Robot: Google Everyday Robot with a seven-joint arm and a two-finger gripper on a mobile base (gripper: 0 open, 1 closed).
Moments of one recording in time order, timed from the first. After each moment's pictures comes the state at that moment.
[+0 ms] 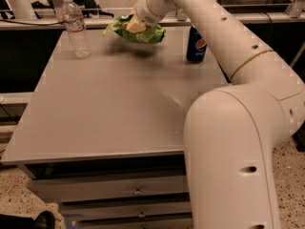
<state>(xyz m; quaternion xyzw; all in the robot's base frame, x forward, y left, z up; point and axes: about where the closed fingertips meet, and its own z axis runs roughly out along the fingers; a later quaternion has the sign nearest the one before) 0.836 0.061 0.914 -0.64 0.63 0.01 0.44</state>
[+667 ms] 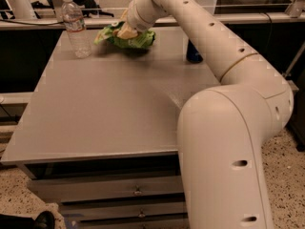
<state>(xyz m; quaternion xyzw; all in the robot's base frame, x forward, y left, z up) 0.833 0.095 0.891 -0.69 0.58 0.02 0.43</state>
